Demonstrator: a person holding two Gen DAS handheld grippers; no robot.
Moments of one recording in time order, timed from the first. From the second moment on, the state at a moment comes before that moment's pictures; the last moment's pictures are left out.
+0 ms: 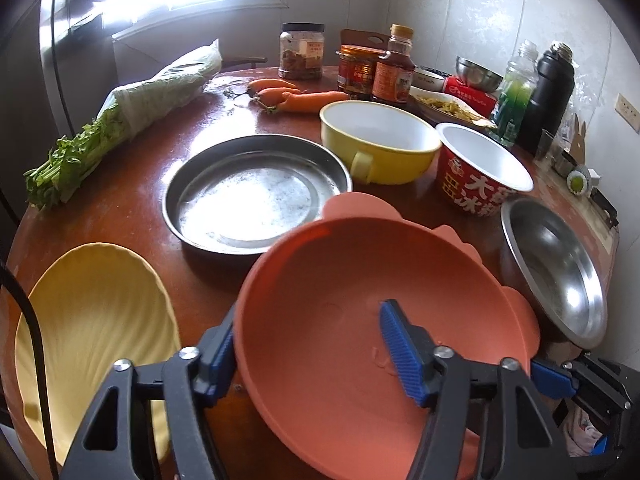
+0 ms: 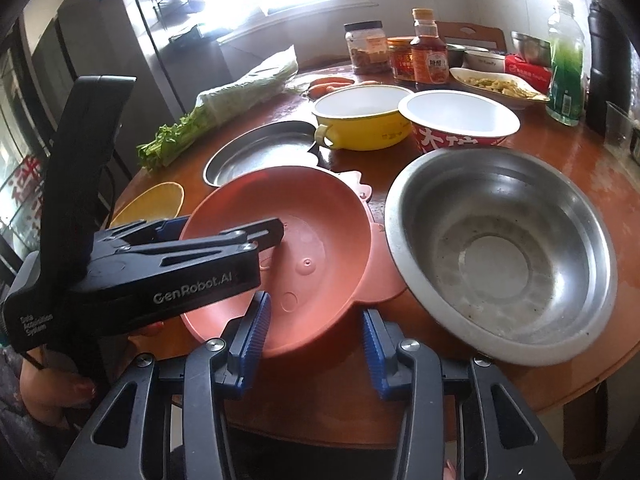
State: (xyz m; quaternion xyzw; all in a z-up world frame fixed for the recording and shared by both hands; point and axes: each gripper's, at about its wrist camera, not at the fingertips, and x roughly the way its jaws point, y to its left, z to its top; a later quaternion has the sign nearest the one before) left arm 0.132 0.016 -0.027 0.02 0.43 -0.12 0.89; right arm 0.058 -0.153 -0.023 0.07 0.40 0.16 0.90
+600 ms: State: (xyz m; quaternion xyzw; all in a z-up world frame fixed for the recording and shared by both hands) left arm 0.121 0.030 -0.020 0.00 0.43 -0.12 0.90; right arm 0.054 -0.152 -0.021 0.05 0.41 0.15 0.90
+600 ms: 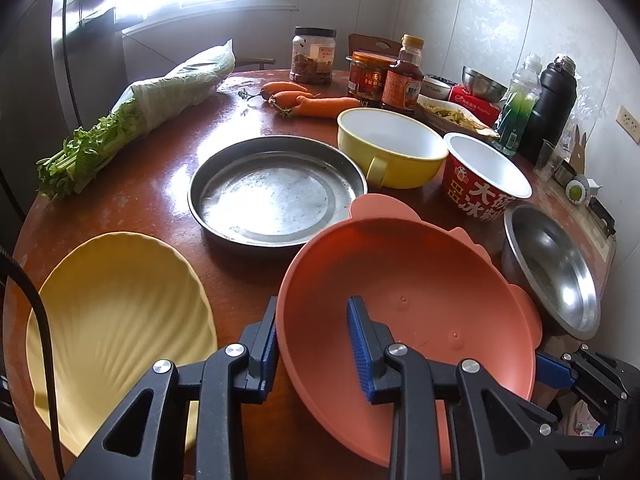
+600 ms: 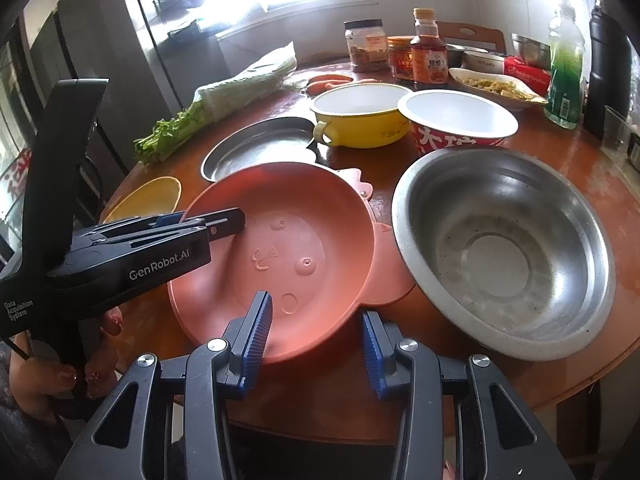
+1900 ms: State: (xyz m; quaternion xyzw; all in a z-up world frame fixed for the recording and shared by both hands) left arm 0.075 0.145 0.050 -0.02 0.36 -0.02 0.93; right arm 0.047 -0.050 0.042 -0.01 0.34 0.25 0.91
